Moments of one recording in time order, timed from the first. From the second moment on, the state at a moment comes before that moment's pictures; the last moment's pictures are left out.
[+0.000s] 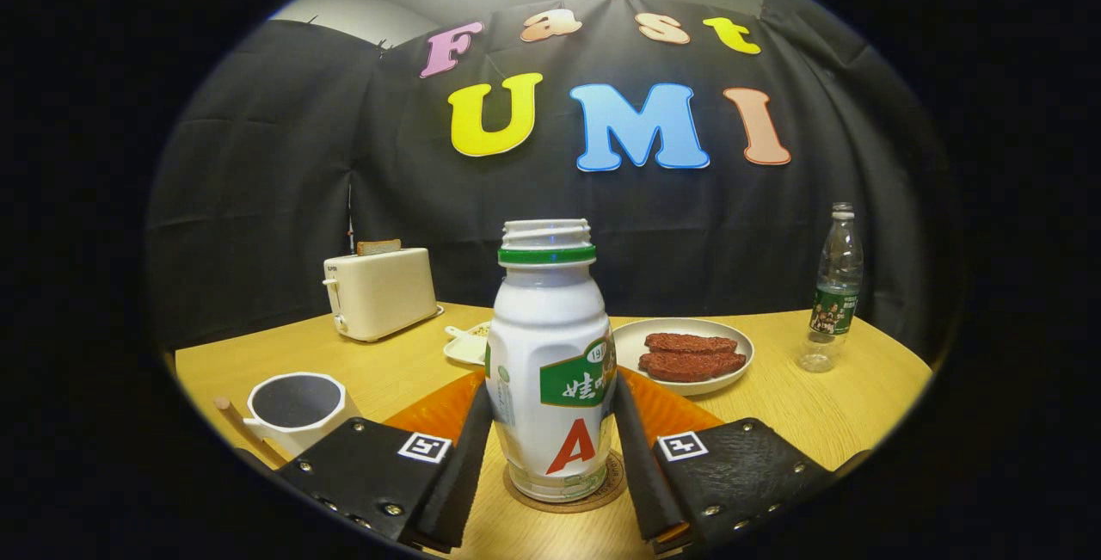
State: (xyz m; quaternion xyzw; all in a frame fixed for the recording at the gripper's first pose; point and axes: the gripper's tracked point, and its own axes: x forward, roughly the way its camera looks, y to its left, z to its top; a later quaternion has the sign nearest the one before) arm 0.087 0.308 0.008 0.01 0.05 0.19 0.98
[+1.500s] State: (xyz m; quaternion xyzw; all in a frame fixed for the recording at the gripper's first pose) arm 0.006 0.255 0.188 -0.02 -0.14 0.15 0.98
